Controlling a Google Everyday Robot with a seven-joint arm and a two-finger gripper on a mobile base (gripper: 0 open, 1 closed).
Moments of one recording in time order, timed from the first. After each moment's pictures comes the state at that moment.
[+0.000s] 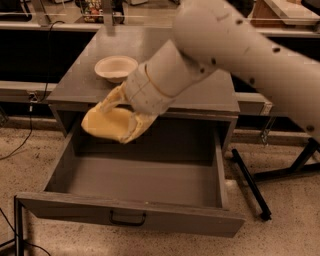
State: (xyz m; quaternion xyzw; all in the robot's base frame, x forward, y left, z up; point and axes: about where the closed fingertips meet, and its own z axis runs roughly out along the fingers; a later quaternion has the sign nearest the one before) arm 0.480 0.086 0.903 -0.87 0.34 0.09 0.35
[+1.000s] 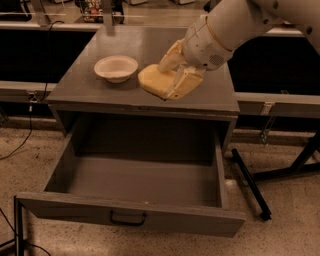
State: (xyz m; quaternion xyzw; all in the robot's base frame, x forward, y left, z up) arm 0.560 -0.031 0.957 -0.74 0.57 0.09 0.34
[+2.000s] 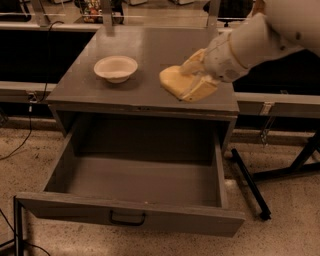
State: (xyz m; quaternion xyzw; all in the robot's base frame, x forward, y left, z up) arm 0.587 -0.074 0.932 -0.68 0.62 0.08 0.38
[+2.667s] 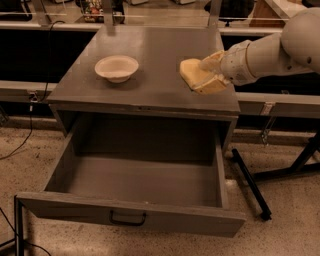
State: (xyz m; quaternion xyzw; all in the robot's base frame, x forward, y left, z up) arm 0.651 -0.133 0.911 -0.57 0.67 0.06 0.46
